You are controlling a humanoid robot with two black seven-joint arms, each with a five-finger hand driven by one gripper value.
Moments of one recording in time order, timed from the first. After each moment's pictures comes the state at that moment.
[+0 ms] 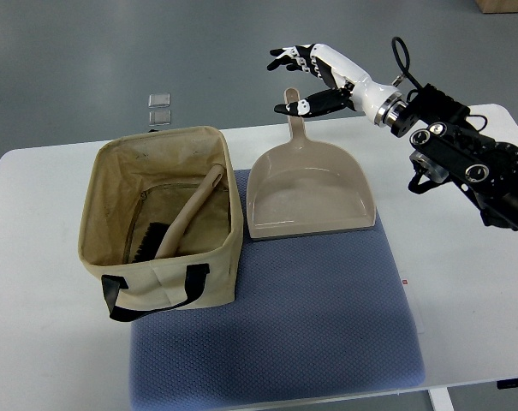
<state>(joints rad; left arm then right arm) 0.00 0.00 -0.21 -0.16 -0.06 -0.02 -0.04 0.95 -0.21 0.60 0.69 -0.81 0.12 0.48</state>
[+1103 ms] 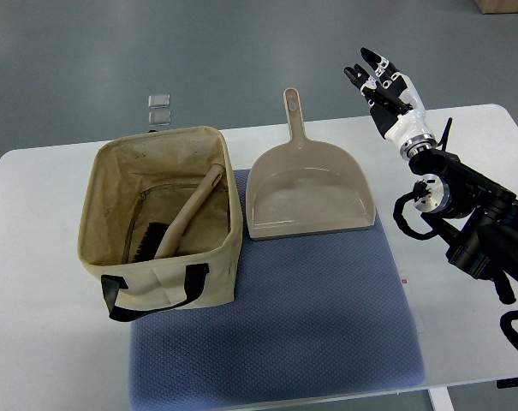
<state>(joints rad) 0.00 0.00 -0.21 -0.16 -0.06 -0.02 -0.04 0.81 -0.14 0.73 0.61 -0.10 0.11 0.49</state>
